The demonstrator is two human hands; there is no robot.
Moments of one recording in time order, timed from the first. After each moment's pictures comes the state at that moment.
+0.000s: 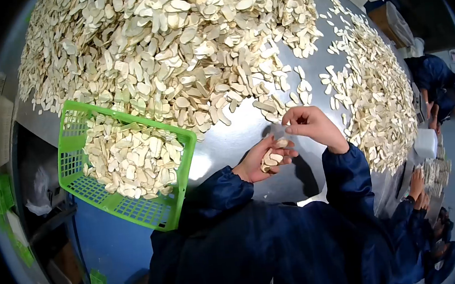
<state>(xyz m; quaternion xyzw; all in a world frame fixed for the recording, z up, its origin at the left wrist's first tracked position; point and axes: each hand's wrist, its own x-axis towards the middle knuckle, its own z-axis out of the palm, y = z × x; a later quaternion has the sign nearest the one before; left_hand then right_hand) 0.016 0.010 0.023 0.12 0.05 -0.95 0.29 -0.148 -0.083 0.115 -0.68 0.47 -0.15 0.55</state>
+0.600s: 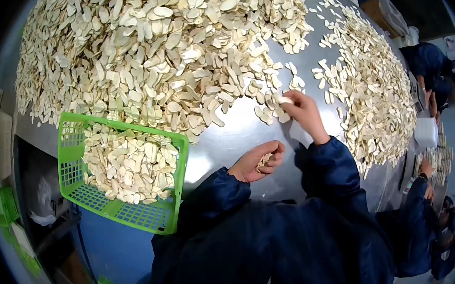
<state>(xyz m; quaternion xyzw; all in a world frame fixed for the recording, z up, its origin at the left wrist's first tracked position) 0.015 0.012 0.009 0.08 -0.01 -0.96 0.27 -0.165 -0.087 0.057 -0.62 0.59 -0.28 0.44</state>
